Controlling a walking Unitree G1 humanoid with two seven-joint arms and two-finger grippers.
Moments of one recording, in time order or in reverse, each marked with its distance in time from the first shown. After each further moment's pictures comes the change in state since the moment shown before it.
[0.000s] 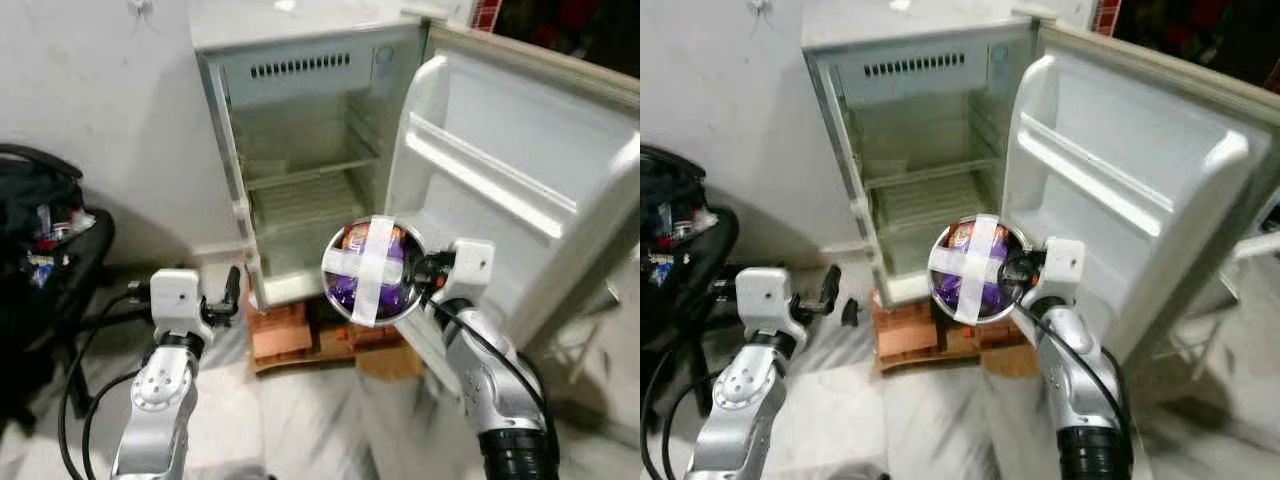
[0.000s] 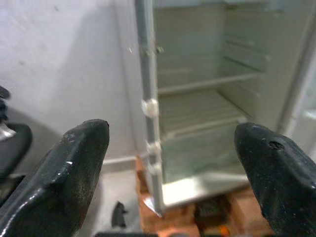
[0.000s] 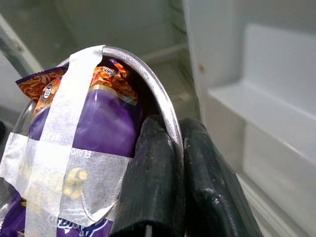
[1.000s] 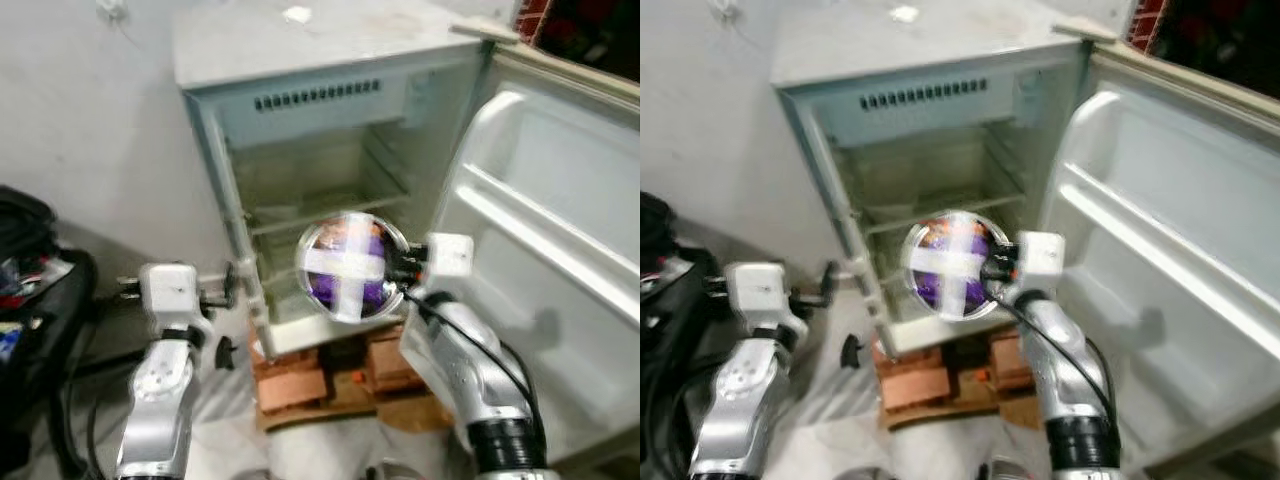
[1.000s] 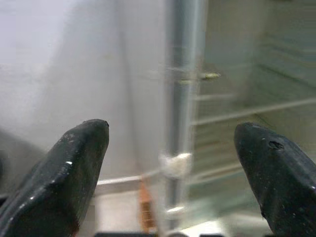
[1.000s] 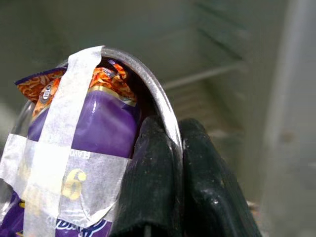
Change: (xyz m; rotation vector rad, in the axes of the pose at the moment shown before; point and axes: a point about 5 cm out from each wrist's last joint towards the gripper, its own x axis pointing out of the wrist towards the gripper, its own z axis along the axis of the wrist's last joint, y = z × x) left arm 0.005 -0.007 -0.001 -0.036 0.021 -0.010; right arm 0.006 0.006 -0.002 -0.018 0.016 0.033
